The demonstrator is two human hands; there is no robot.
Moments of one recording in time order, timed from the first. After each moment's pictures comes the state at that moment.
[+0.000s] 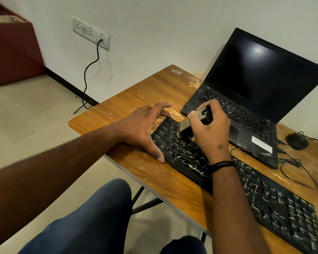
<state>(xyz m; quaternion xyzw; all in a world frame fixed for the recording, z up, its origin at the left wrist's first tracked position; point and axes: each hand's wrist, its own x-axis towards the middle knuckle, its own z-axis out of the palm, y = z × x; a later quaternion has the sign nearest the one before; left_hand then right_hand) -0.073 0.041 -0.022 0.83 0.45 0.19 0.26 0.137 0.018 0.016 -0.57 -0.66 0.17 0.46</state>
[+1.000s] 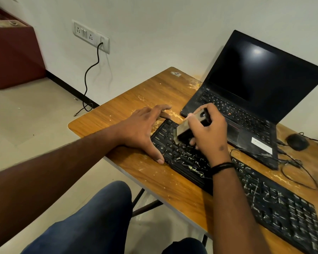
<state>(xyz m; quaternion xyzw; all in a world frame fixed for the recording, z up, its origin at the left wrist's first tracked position) -0.071 0.038 -0.019 0.83 0.45 0.18 0.27 0.139 0.018 0.014 -0.57 -0.65 0.23 0.45</state>
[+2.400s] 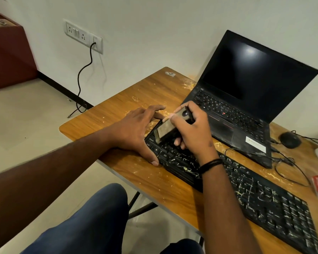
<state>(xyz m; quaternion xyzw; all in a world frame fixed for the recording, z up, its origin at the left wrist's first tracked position) -0.071 0.036 -0.017 0.83 0.45 0.18 0.27 0.121 0.024 0.013 -0.52 -0.65 0.32 0.44</state>
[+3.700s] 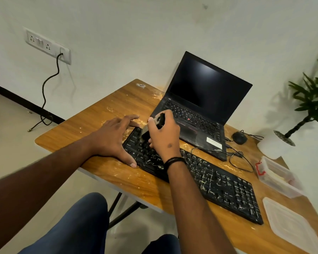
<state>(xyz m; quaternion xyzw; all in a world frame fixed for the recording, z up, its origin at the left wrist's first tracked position) -0.077 0.044 -0.028 0.85 0.42 0.19 0.24 0.101 0.001 0.028 -0.63 -0.63 0.17 0.43</state>
